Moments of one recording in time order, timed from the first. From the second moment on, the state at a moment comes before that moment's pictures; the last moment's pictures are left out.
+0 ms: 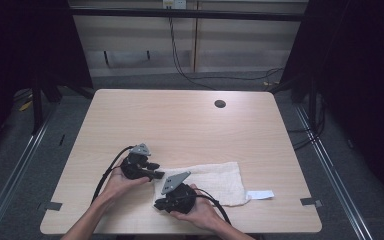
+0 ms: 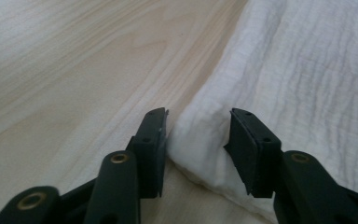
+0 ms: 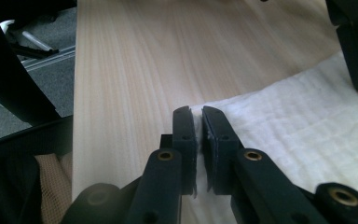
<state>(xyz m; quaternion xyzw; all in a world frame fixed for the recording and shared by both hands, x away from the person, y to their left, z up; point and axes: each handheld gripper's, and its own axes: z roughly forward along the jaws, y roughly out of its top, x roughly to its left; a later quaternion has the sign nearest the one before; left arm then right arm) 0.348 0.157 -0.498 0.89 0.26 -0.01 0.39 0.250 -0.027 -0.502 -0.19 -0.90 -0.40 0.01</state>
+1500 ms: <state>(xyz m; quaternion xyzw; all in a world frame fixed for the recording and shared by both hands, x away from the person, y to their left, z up) 0.362 0.176 -0.480 0.84 0.30 -0.05 0.45 0.259 -0.025 -0.477 -0.22 -0.86 -0.45 0.01</state>
